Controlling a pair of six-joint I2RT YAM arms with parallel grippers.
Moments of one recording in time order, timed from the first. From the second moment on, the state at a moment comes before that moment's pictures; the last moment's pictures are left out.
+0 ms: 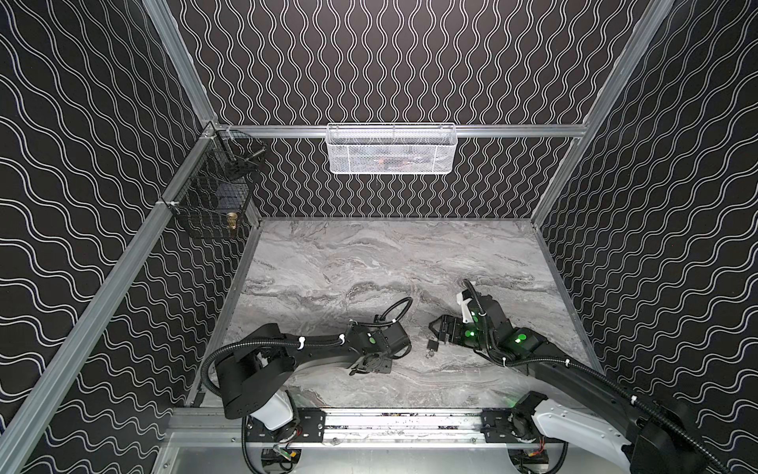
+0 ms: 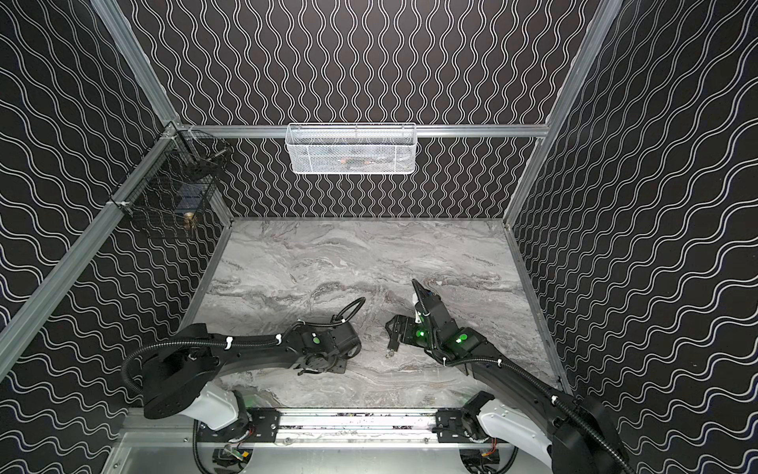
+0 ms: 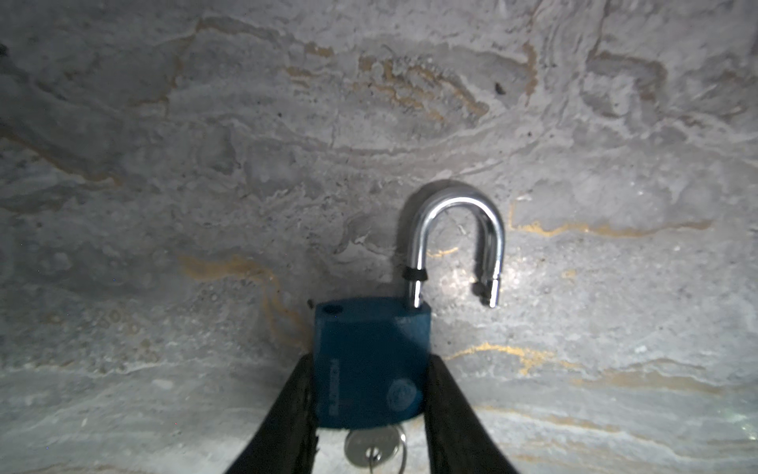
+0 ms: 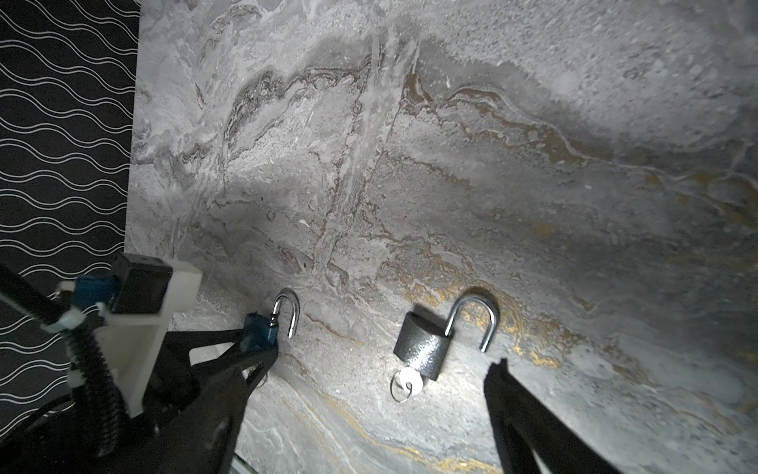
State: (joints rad) left arm -1.08 1.57 0.81 -0.60 -0.23 -0.88; right arm 0.63 1.01 0.55 -0.33 -0.17 0.77
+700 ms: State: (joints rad) left arm -1.08 1.64 0.85 -0.57 -0.26 -0.85; right arm 0.60 0.99 0.52 -0.32 -0.18 0.76
